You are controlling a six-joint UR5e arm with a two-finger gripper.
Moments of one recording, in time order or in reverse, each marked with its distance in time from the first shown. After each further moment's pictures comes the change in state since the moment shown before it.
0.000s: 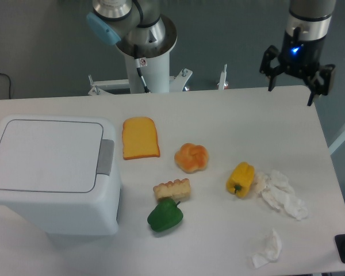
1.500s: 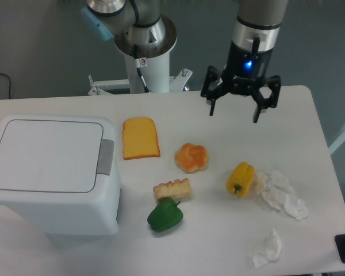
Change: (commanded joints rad) arm -0.185 0.041 -0.020 0.000 -0.206 -0.880
